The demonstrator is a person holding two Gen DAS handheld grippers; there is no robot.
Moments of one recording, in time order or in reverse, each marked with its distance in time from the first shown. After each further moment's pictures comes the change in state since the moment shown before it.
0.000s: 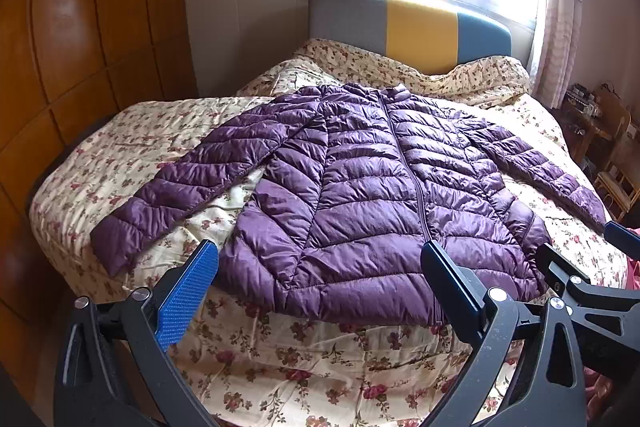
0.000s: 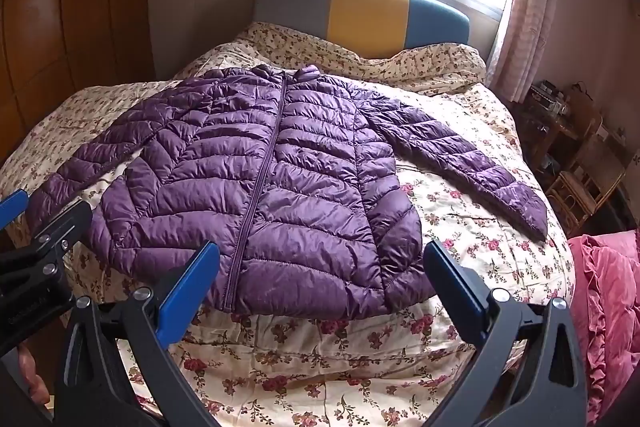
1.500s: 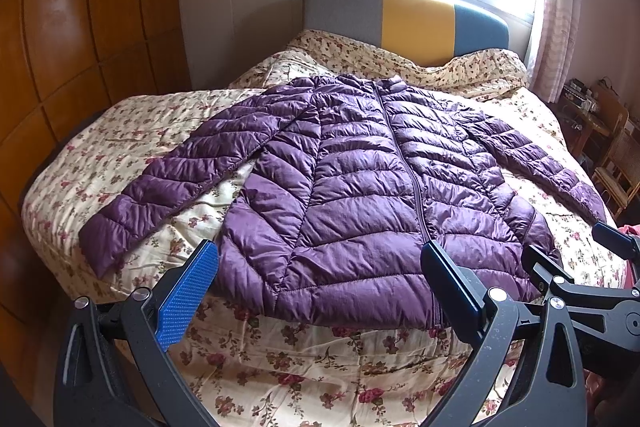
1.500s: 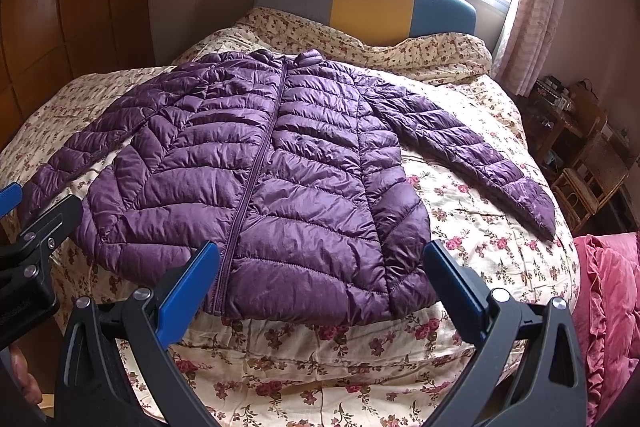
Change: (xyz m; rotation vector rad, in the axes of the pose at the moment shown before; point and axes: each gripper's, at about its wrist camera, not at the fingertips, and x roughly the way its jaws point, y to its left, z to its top) left arm 0.016 -0.005 -0.003 -0.004 0.033 -0.018; right arm 0.027 0.001 0.000 -0.011 0.048 -0.004
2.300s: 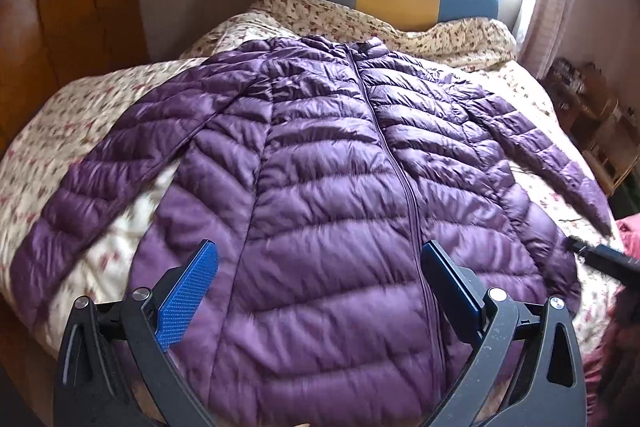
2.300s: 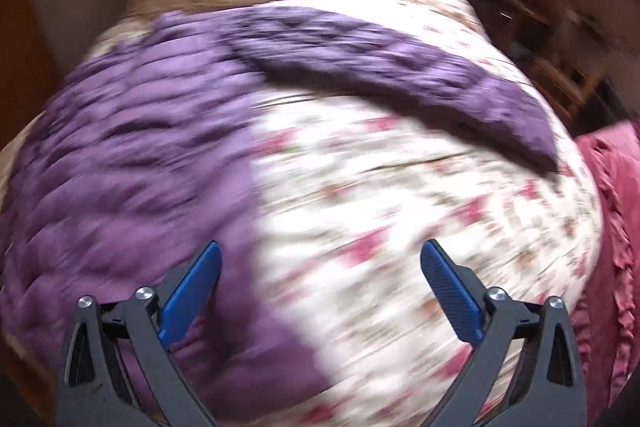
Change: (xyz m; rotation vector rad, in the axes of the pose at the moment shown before) left arm 0.135 -0.028 0.046 0.043 0.138 -0.108; right arm 0.147 -0.189 0.008 0.347 0.242 -0.124
